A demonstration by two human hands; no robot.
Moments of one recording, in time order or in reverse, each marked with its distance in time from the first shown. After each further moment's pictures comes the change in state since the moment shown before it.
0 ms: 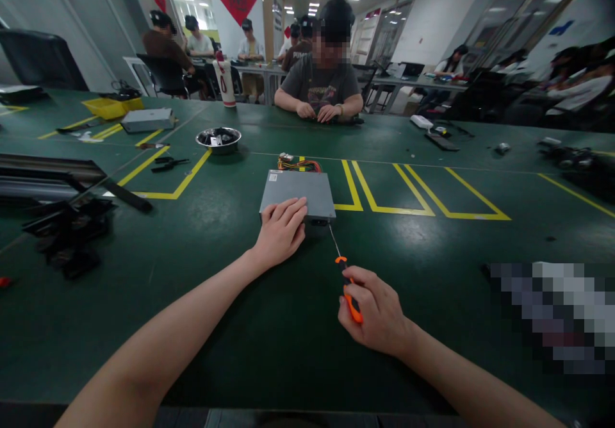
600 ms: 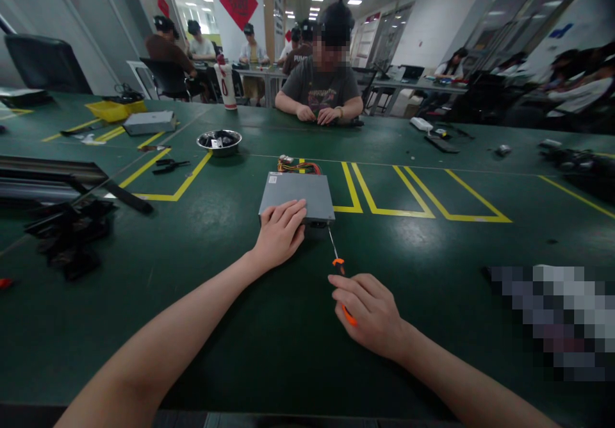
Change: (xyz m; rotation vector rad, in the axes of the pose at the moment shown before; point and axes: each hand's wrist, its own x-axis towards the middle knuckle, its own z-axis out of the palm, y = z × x) left_hand 0.000 0.000 0.001 -0.010 0.011 -0.014; right_hand 0.001 0.003 0.001 0.045 -0.115 -0.028
